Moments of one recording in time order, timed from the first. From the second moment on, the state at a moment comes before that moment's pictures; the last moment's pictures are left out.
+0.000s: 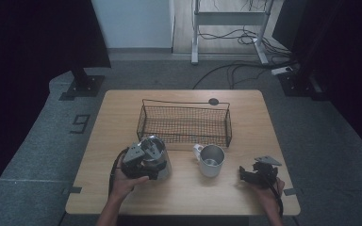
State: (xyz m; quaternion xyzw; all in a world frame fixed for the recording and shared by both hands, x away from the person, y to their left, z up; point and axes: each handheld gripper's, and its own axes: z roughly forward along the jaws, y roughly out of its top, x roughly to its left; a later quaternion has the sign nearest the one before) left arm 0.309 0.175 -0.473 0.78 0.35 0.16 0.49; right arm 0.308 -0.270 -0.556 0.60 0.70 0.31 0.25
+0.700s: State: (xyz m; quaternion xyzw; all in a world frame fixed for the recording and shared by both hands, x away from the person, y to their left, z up) left arm 0.308 0.183 -0.456 0.77 0.35 0.17 0.50; right arm 0.308 -0.270 -0.556 0.60 0.70 0.31 0.25
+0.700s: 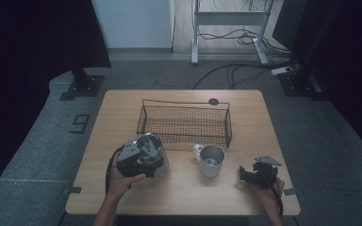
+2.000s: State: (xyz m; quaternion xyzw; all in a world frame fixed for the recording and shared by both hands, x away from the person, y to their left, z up) left arm 0.332 0.181 -0.406 0.77 0.35 0.19 0.50; right arm 0.308 -0.271 -0.556 0.60 0.69 0.31 0.26
